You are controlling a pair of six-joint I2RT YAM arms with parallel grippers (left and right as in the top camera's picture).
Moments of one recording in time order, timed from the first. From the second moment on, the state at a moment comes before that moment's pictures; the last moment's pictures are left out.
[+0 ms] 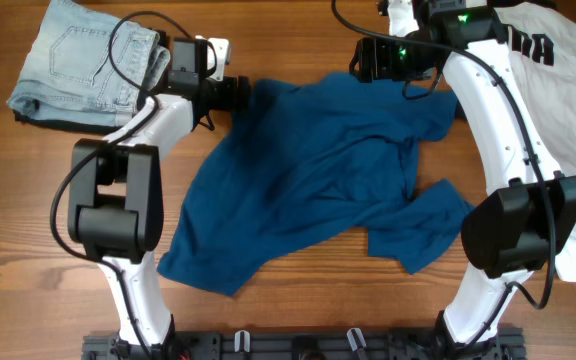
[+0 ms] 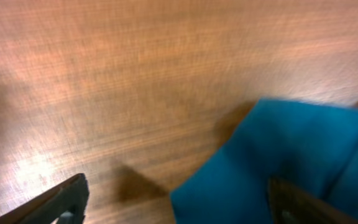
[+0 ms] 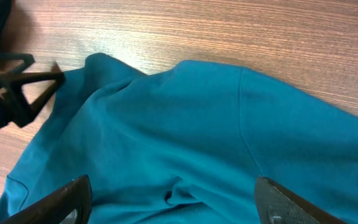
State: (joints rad) left arm -0.16 2.12 1.40 -0.17 0.16 -0.04; right arm 0.17 2.00 1.94 -1.06 -0.25 0.07
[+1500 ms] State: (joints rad) left arm 0.09 1.72 1.41 -1.03 -0.09 -0.31; right arm 0.23 2.28 1.93 -0.99 -0.39 0.02
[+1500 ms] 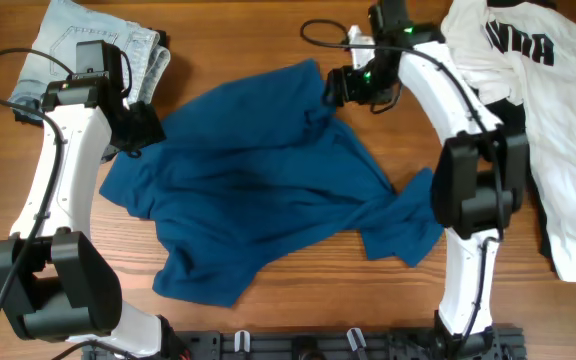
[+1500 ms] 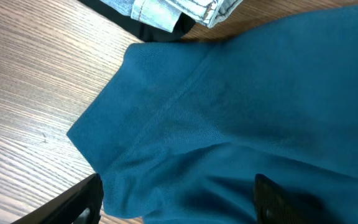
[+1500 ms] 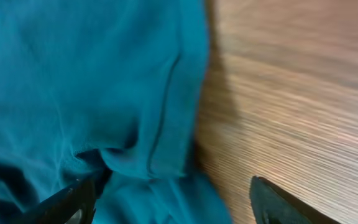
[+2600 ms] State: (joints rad) left arm 0.09 1.72 1.43 -1.06 -0.07 -0.21; right arm 0.29 2.34 1.93 -0.79 -0.27 0.02
